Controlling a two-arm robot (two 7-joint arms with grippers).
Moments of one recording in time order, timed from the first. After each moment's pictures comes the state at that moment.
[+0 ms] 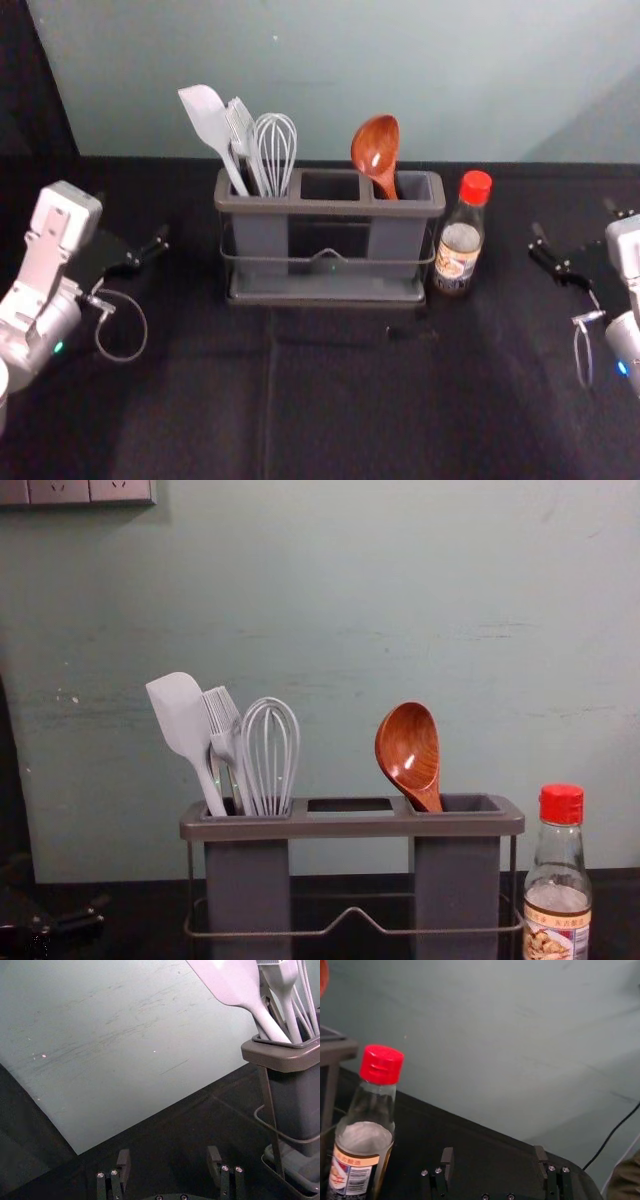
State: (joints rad) left arm -0.20 0.60 0.45 -1.41 -0.25 -0.12 0.03; right arm 0.04 0.23 0.01 -1.46 -0.20 -0.17 0.10
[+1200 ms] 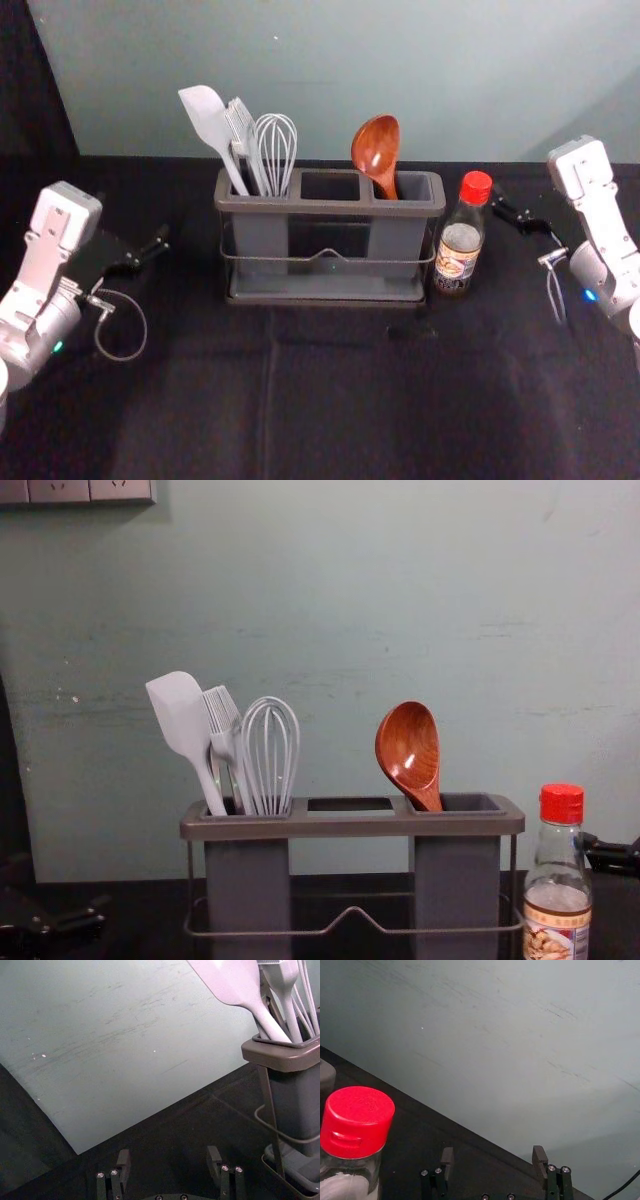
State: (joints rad) left arm -0.20 0.60 0.45 -1.41 -0.25 -0.12 0.03; right arm 0.30 0.26 -0.12 -1.28 -0.23 -0.04 0.17
